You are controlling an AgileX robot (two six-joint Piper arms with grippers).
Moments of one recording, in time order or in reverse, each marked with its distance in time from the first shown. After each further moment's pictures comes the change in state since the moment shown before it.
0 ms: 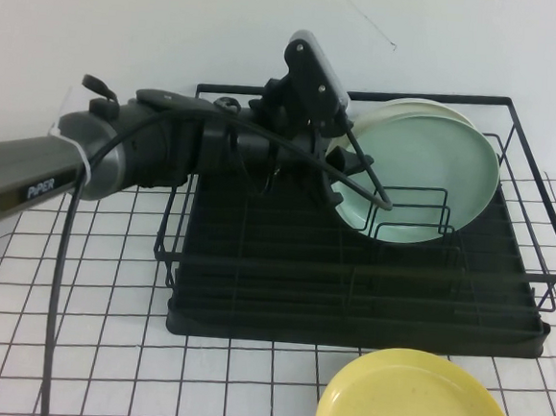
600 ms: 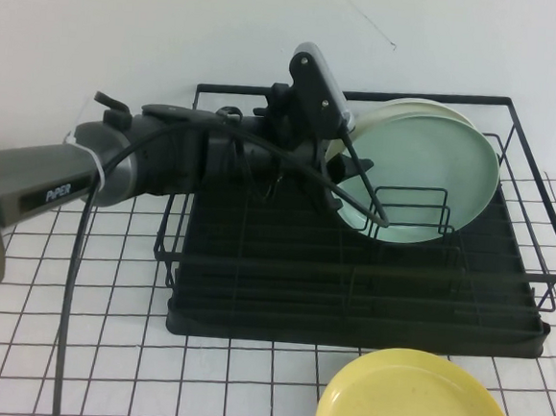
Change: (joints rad) right arm 0.000 0.000 0.000 0.000 0.000 0.000; left arm 0.000 0.046 -0.006 -0.124 -0.011 0.187
